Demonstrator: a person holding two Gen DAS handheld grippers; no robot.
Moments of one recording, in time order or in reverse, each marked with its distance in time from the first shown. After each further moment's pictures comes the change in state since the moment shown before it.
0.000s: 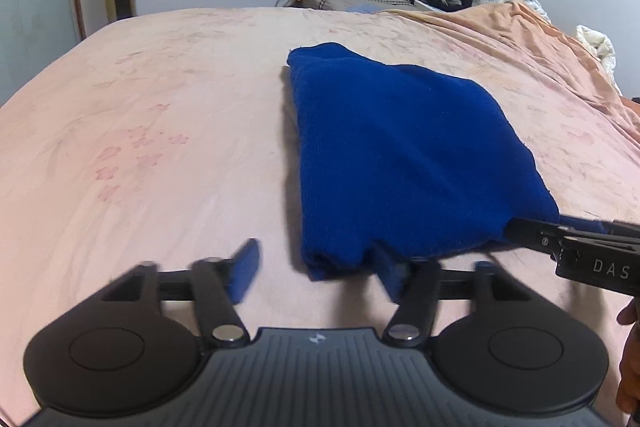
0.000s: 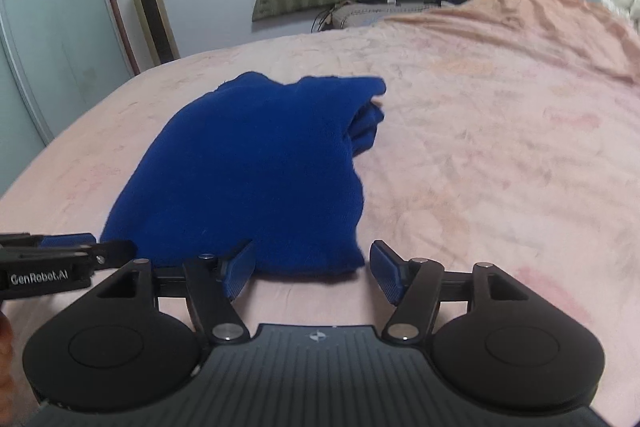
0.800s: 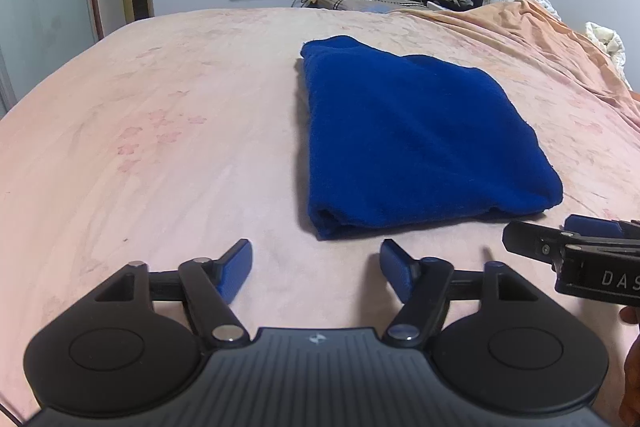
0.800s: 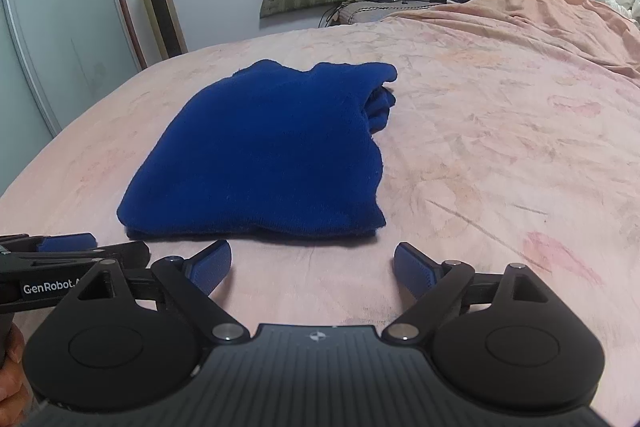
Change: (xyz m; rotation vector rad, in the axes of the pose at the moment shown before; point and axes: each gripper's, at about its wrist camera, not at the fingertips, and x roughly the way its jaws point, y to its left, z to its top) left arm -0.013 -0.006 -0.024 -0.003 -0.015 0.060; right arm -0.008 0.013 -0.019 -0.023 0.000 -0.001
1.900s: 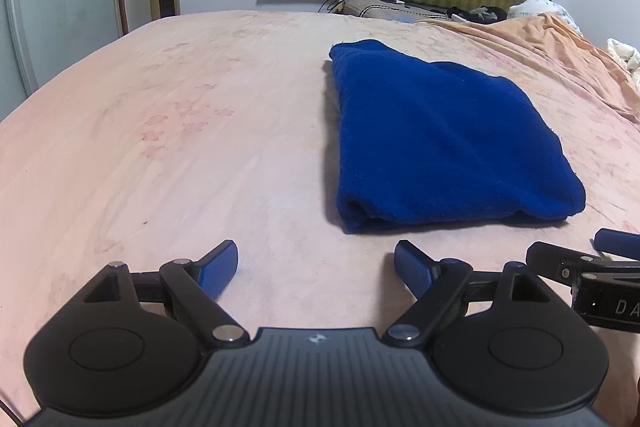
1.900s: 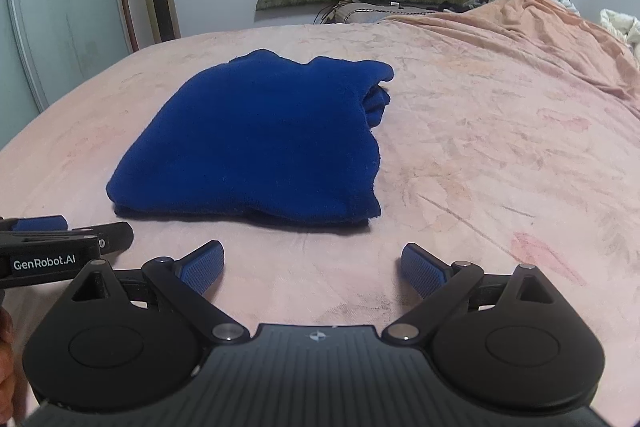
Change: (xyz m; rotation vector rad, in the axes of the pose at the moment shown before) left arm 0.003 0.010 -0.010 -0.051 -0.027 0.050; right arm -0.003 0.009 -0.007 -0.079 0.002 -0.067
